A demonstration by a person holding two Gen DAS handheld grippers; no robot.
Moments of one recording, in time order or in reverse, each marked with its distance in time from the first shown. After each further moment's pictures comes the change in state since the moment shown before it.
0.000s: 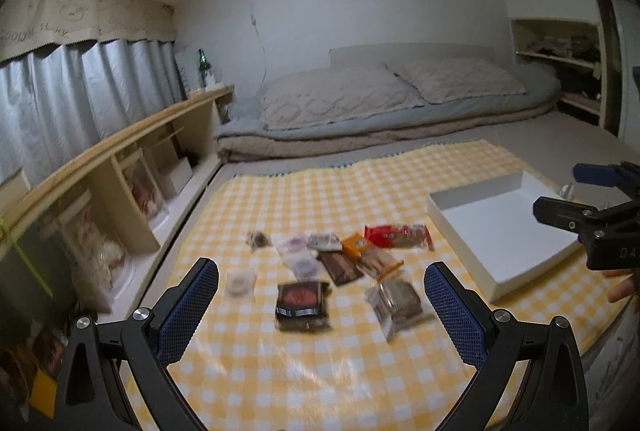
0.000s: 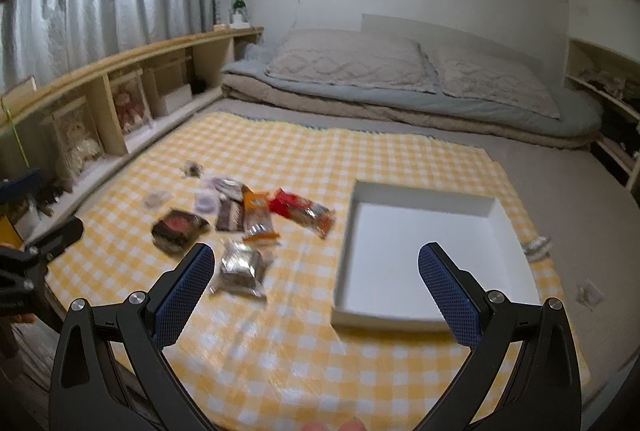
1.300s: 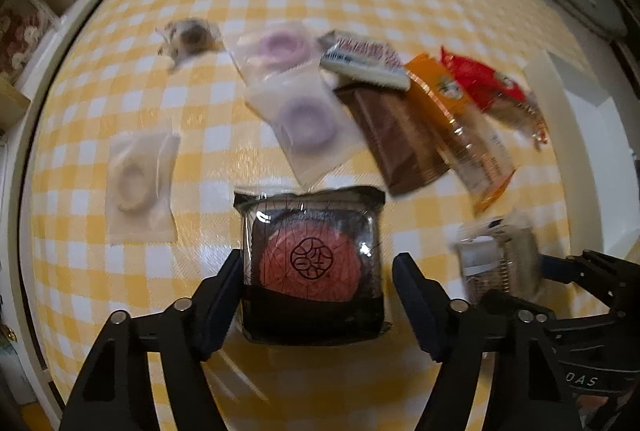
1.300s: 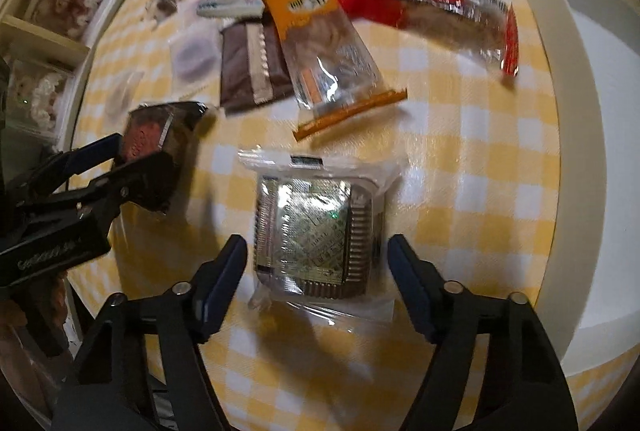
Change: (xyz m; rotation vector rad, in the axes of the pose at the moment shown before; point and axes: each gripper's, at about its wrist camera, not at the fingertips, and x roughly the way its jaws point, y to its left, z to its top) left arm 0.391 0.071 -0.011 -0.130 0.832 -0.160; right arm 0.279 0.050 -0.052 0.216 0.881 0.240
